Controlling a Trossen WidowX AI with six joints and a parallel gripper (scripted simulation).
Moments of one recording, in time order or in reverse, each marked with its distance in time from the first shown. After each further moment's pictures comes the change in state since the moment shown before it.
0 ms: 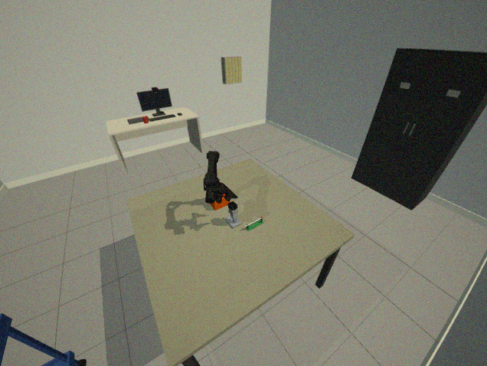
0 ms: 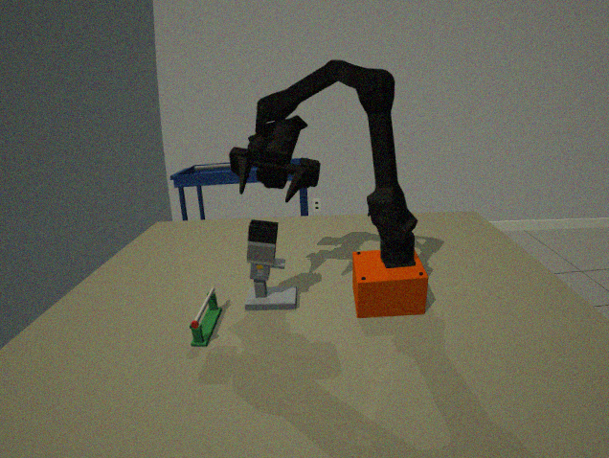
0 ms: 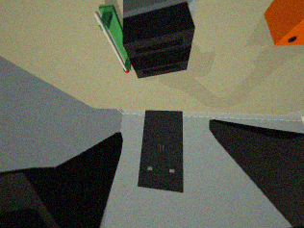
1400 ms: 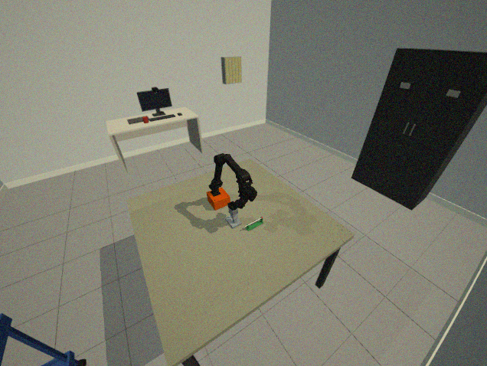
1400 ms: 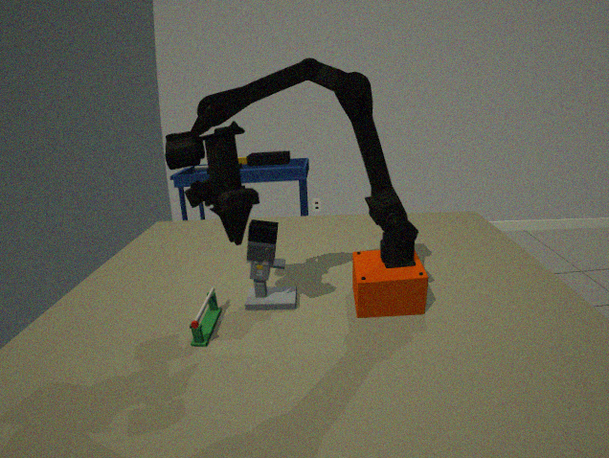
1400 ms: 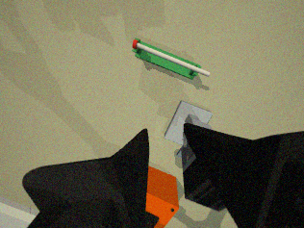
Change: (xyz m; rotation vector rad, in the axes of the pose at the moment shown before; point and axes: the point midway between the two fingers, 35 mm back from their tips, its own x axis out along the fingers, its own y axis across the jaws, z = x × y) arm 0.104 0.042 0.005 -1.874 -0.146 -0.960
